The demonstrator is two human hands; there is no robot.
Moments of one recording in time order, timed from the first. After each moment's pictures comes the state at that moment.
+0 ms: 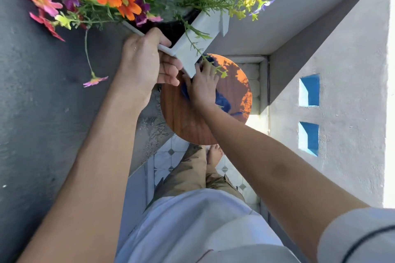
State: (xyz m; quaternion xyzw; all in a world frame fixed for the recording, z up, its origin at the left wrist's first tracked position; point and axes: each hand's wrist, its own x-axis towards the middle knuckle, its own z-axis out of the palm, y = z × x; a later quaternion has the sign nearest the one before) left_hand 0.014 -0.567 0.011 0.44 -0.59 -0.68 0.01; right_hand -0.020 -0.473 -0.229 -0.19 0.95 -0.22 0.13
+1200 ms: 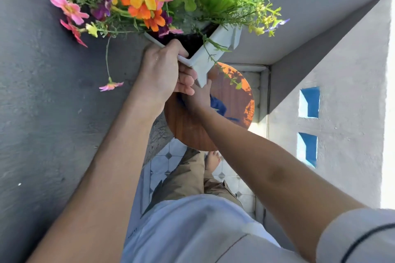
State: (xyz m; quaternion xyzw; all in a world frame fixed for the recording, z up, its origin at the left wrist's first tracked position) left_hand 0.011 -0.561 0.013 0.45 -0.57 -0.69 0.01; right_hand -0.001 -0.490 -0.219 -0.23 0.92 -0.24 0.22
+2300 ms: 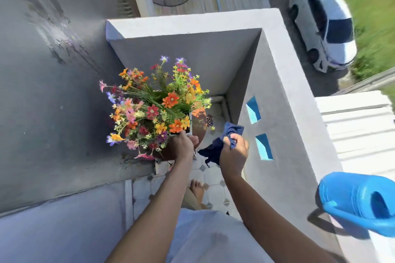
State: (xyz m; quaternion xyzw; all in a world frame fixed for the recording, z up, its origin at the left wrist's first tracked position) left_hand 0.089 -0.361 -0.085 0.56 -0.45 -0.69 0.02; right_hand 0.089 -0.236 -0.125 0.17 0.89 -0.43 -0.04
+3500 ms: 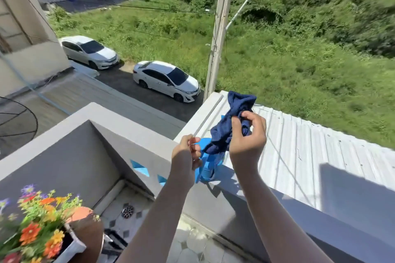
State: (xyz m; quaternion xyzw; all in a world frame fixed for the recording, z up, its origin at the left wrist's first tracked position) left_hand 0.136 -0.075 0.134 0.10 -0.52 -0.78 -0.34; right_hand 0.203 0.036 0.165 0.26 0.69 -0.39 -0.56
